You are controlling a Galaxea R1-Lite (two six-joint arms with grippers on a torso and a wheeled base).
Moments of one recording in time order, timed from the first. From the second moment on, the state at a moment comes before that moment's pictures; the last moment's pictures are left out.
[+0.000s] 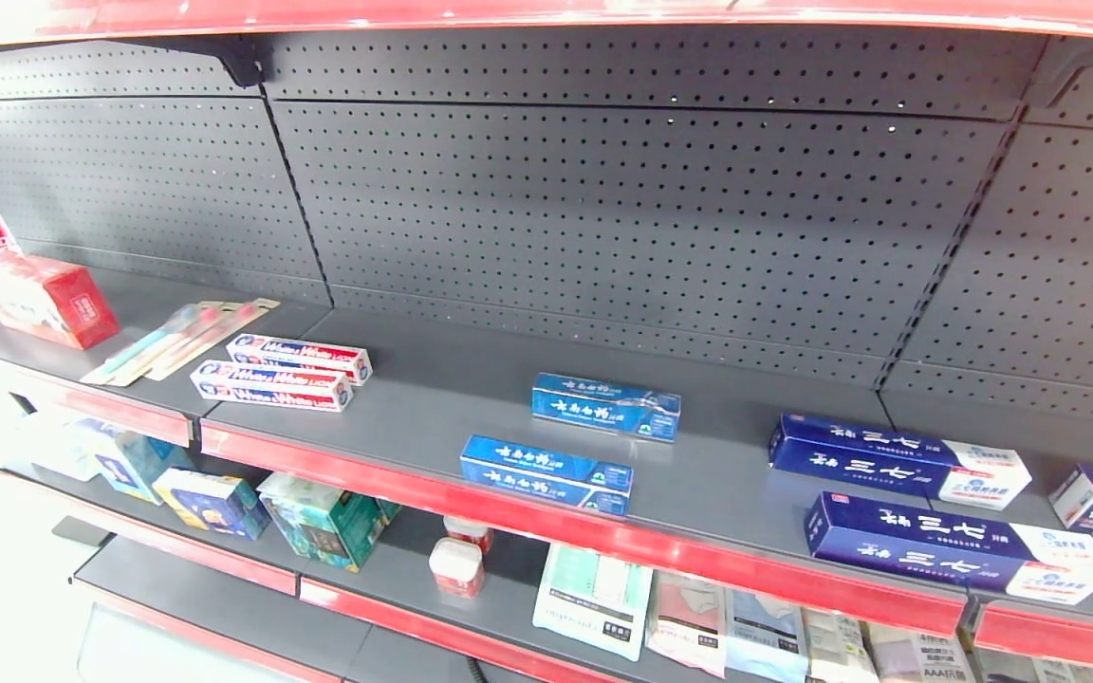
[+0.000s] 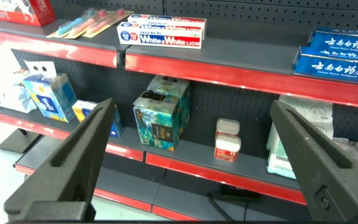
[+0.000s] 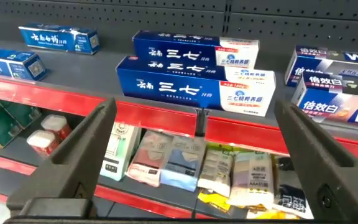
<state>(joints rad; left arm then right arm) 0.00 0.00 0.00 0.00 0.02 0.00 0.00 0.00 0.00 0.00 -0.02 0.00</state>
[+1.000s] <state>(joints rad) 0.00 0.00 0.00 0.00 0.02 0.00 0.00 0.00 0.00 0.00 -0.02 0.00</state>
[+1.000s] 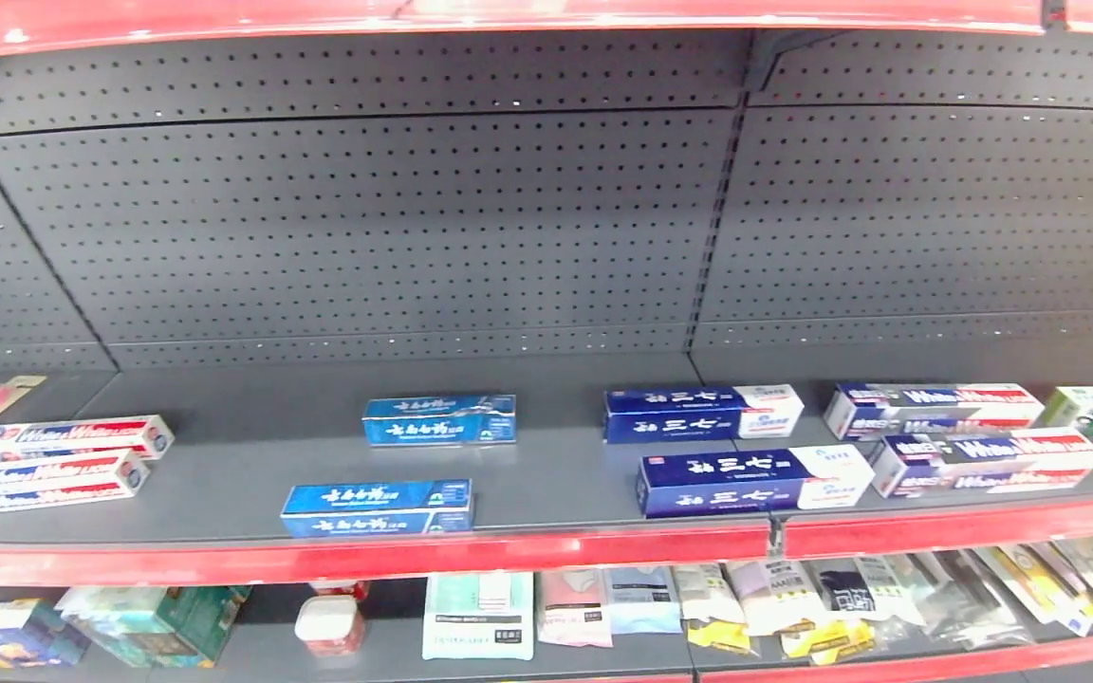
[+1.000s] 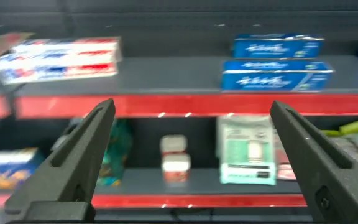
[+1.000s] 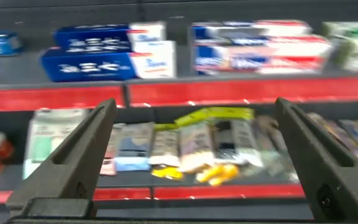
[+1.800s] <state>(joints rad) 0.00 0.01 -0.04 -0.01 -0.01 -0.01 0.00 0.00 0.00 0.00 -0.02 0.00</state>
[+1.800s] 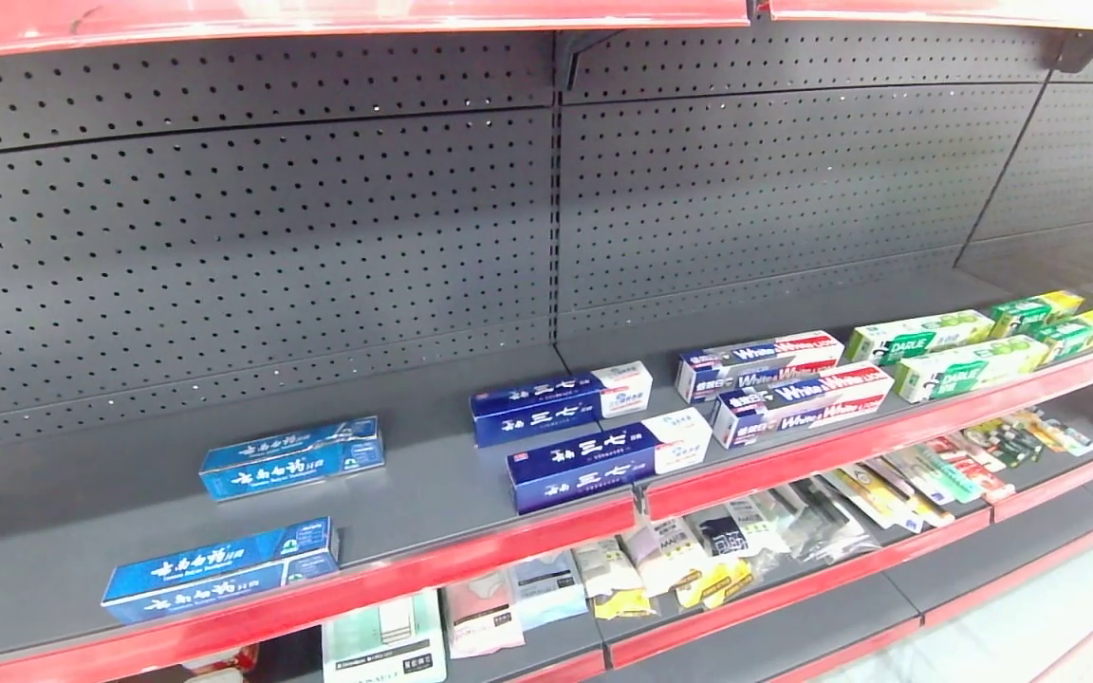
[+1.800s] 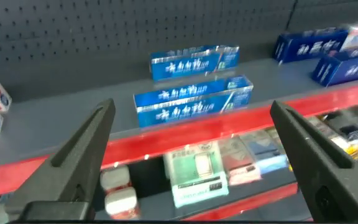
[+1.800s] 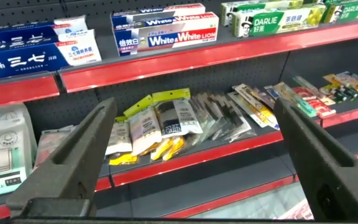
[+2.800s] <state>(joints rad) 0.21 1.05 -0.53 0.19 0.22 -0.09 0.00 0.00 0.00 0.00 -0.02 0.00</state>
